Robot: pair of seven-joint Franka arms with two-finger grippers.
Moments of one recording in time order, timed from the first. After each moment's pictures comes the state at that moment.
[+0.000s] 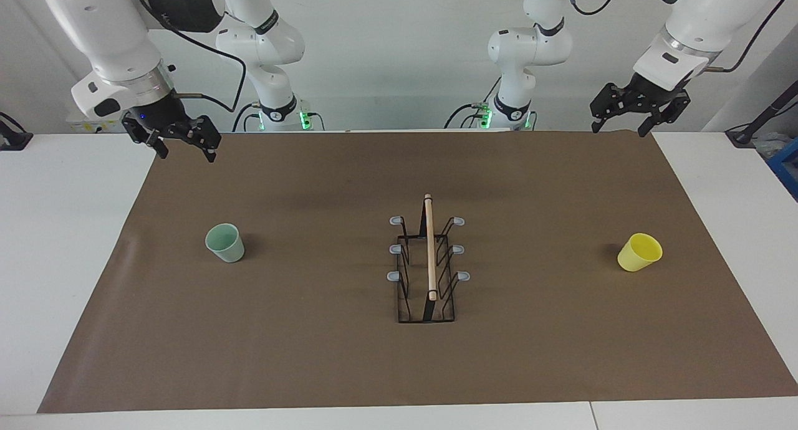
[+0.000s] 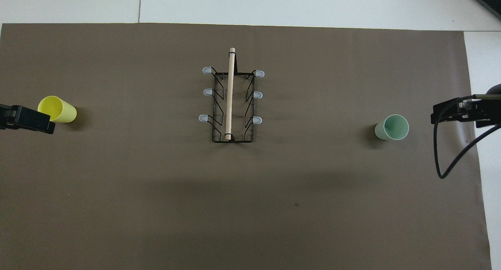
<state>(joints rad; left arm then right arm) -0.07 -0.02 0.01 -1.50 -0.04 1.42 0.11 0.03 -0.01 -0.06 -1.62 -0.03 1.57 0.09</state>
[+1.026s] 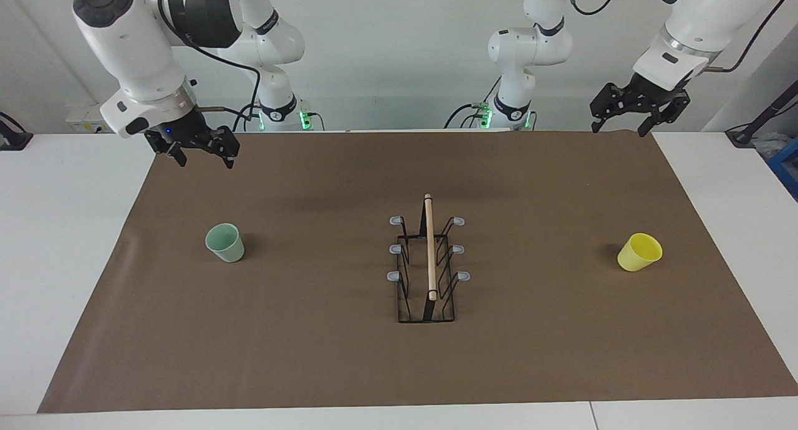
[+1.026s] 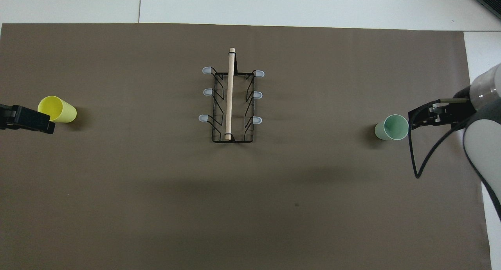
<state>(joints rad) -0.07 -0.02 0.01 -1.50 -0.04 1.42 0.11 0.07 0.06 -0.05 -1.64 -0.04 1.58 0.08</state>
